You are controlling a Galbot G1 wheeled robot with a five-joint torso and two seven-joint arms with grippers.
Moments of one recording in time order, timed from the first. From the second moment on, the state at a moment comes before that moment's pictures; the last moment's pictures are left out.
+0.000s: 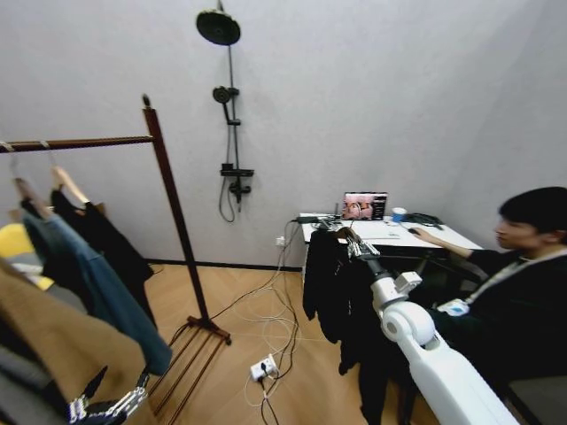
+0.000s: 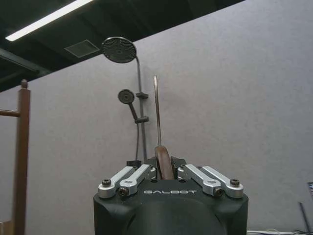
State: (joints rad) left arm 1.94 -1.35 -0.90 -2.27 -0.51 -0.14 0.13; right arm -0.87 0.97 0.47 1.91 0.72 -0.02 0.08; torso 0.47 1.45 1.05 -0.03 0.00
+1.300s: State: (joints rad) left arm 1.94 -1.35 -0.90 -2.27 -0.51 -0.14 0.13; right arm -0.04 1.00 0.05 1.36 0.94 -0.18 -0.13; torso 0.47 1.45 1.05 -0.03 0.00
